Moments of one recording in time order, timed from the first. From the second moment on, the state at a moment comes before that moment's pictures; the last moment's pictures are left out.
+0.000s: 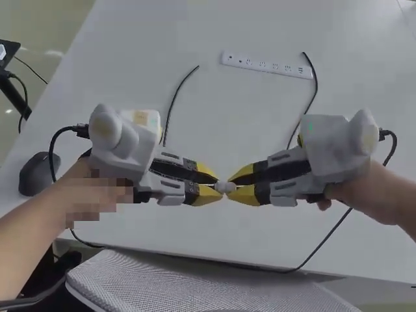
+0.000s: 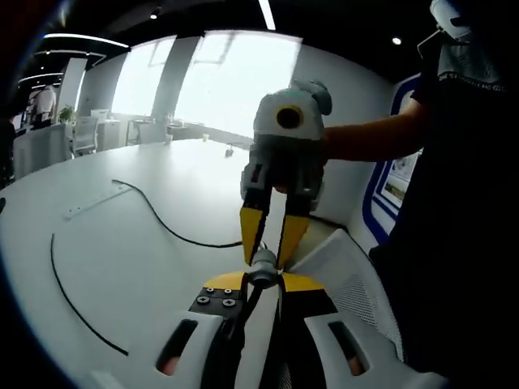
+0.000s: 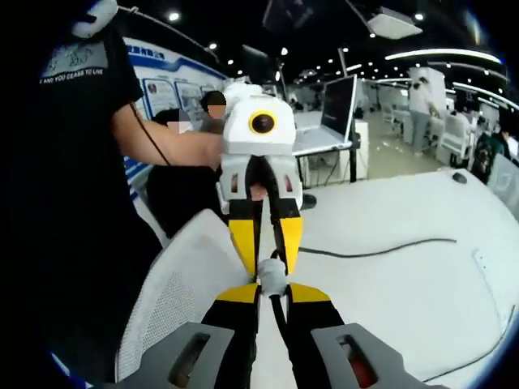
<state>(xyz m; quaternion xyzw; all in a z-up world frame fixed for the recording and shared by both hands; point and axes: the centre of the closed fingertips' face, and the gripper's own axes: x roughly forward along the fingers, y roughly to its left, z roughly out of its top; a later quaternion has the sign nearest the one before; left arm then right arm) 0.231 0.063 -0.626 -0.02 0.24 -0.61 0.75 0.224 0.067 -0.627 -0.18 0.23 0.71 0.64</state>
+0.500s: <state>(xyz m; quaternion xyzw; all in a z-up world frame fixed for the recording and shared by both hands) 0.226 0.060 -0.620 -0.12 0.29 -0.61 0.73 0.217 0.065 -0.625 -0.38 0.10 0.64 0.66</state>
